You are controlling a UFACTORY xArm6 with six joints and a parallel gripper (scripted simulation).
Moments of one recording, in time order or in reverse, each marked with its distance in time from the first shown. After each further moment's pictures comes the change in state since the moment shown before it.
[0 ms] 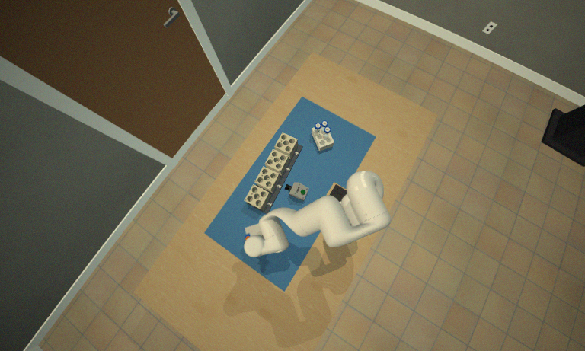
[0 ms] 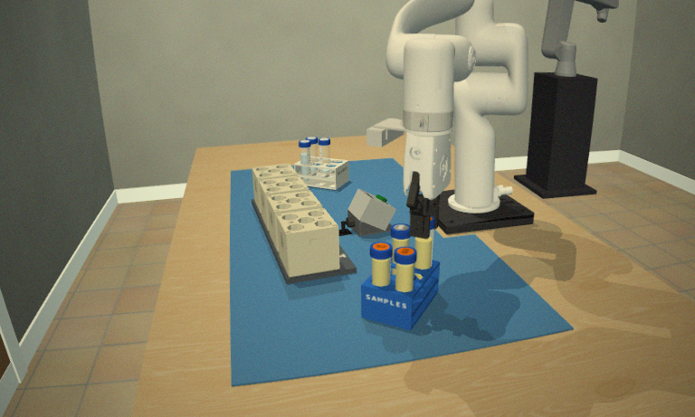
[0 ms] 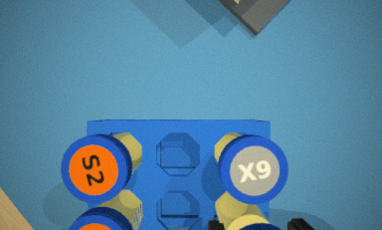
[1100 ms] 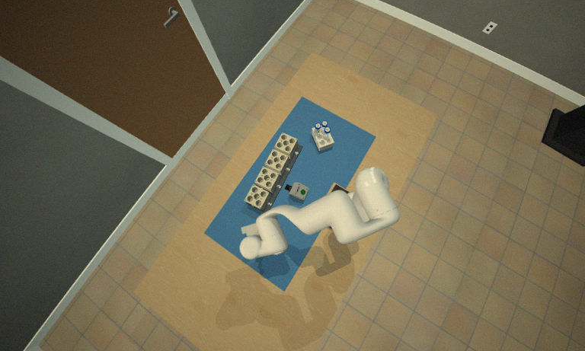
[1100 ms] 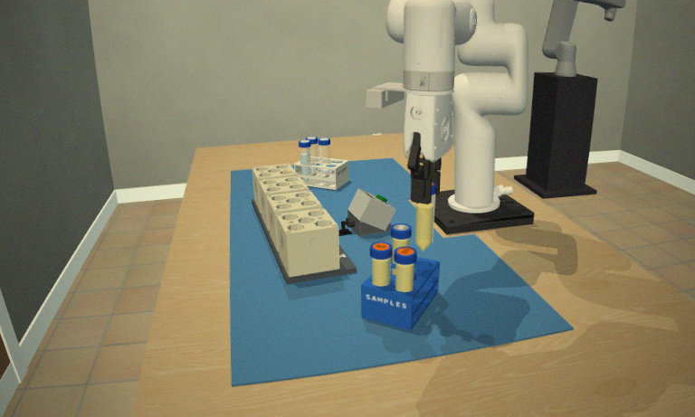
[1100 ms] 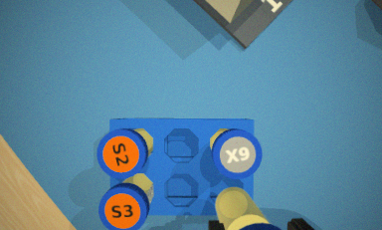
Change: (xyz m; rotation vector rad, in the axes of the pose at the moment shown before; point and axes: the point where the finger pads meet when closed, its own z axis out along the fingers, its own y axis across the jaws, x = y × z) arm 0.000 0.000 -0.059 0.002 0.000 0.000
